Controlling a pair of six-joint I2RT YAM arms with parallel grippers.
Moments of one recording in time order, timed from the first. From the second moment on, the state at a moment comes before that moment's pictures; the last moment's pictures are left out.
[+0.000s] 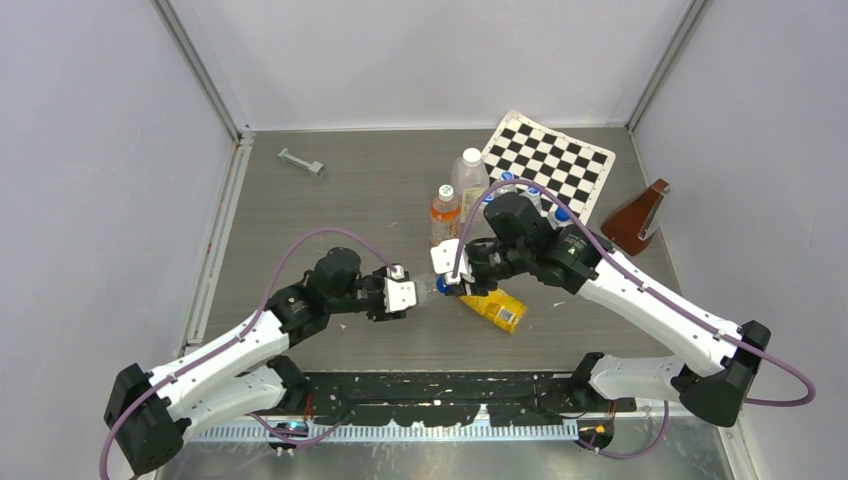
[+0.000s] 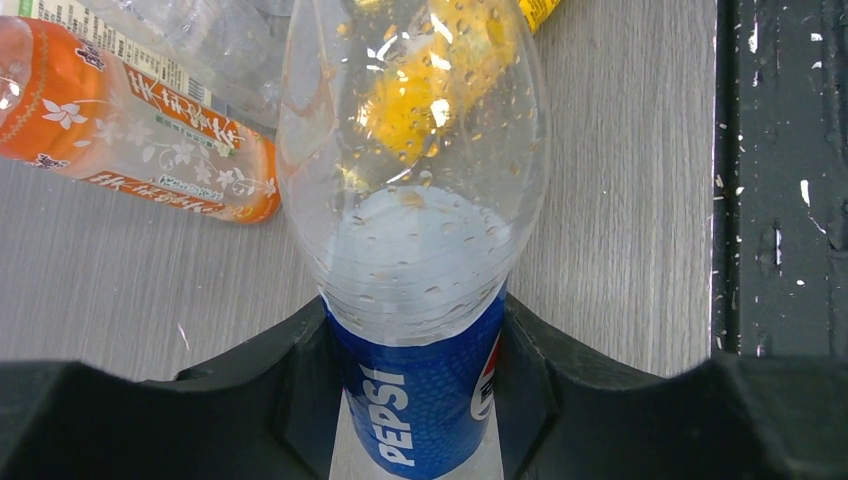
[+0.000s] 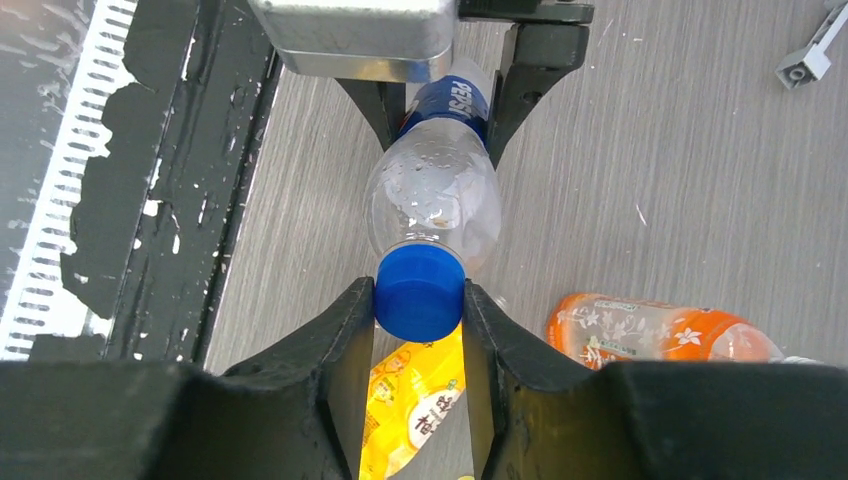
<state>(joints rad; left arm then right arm) -0.80 0.89 0.58 -0.20 0.42 0.62 0.86 1.18 1.22 -0.77 -0.56 -0.82</state>
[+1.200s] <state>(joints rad) -0.84 0.88 0.59 -0.07 0.12 0.63 0.88 1.02 1.01 -0.39 0.09 0.77</state>
